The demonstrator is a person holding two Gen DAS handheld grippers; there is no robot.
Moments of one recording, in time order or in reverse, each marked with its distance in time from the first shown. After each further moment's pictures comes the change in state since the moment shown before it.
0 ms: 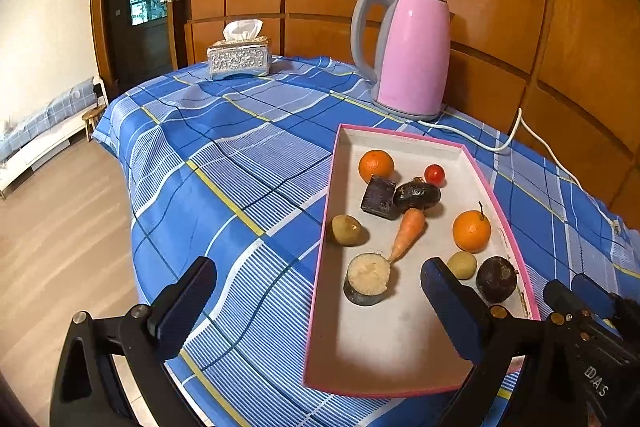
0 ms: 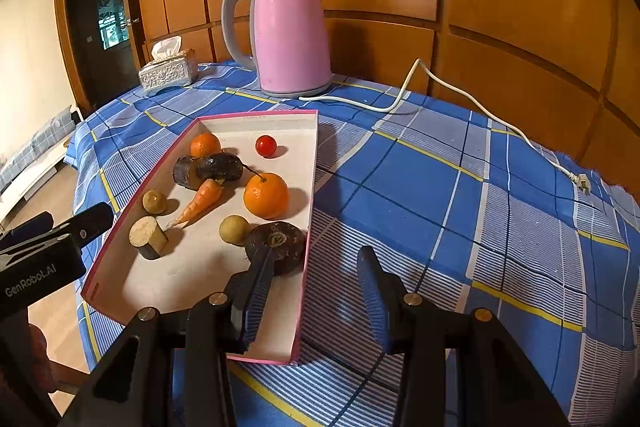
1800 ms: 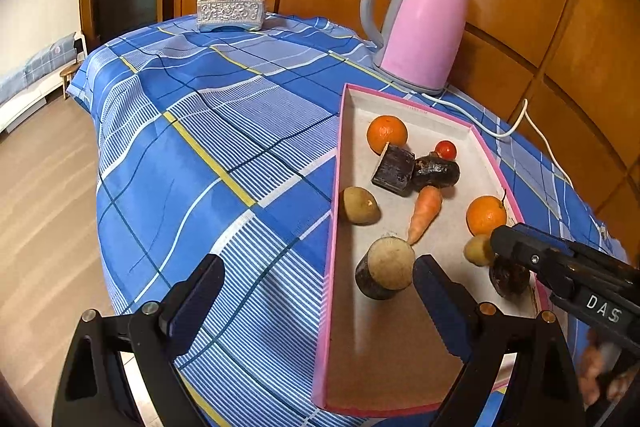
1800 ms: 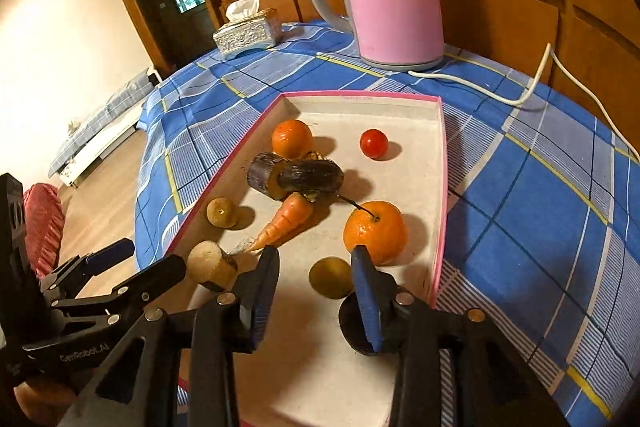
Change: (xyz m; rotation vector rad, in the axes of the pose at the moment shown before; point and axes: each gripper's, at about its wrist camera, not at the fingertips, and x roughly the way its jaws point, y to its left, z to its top) left arm 0.043 0.024 -0.004 -0.076 0.141 -0.111; right arm 0.068 0.029 0.045 -0.087 0.166 0.346
